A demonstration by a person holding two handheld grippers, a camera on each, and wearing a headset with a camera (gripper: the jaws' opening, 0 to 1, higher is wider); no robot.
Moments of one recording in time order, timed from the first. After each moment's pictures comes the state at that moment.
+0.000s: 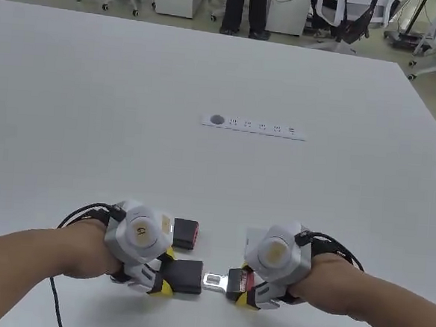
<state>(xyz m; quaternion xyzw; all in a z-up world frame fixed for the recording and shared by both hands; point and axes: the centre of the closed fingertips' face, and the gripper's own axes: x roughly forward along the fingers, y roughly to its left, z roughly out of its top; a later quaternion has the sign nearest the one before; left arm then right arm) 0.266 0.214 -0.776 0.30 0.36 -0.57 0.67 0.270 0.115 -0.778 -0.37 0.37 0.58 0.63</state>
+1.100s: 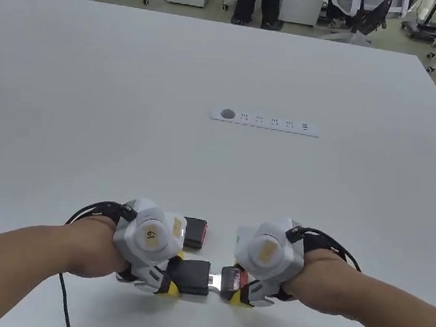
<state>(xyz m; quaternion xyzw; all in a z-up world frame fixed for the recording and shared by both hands) 0.265 0.214 -0.776 0.32 0.36 -0.58 0.65 0.272 0.139 -0.778 -0.38 0.36 0.60 0.60</state>
